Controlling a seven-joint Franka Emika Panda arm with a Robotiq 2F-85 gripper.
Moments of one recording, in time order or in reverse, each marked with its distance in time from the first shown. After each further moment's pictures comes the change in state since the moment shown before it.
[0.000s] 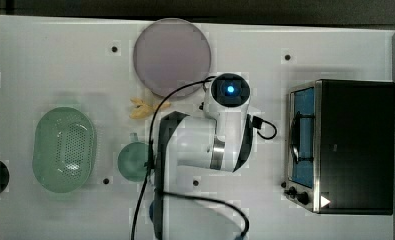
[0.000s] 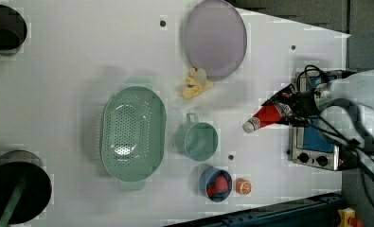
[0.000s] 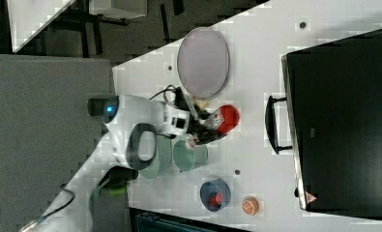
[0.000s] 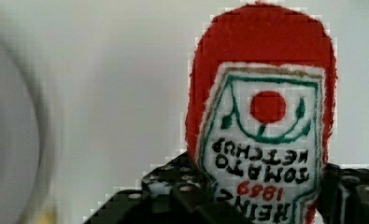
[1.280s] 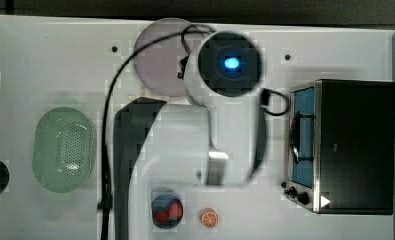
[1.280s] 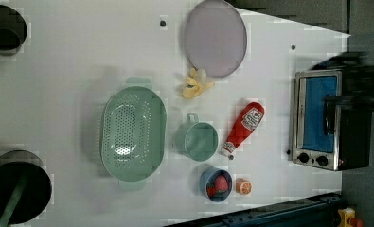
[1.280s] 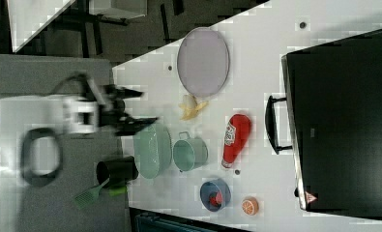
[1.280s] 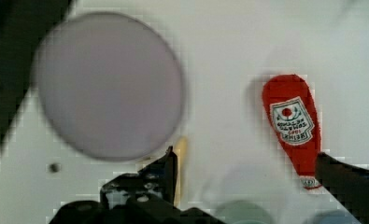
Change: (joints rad) arm 0.037 -0.287 0.032 0.300 -0.003 -0.347 0.029
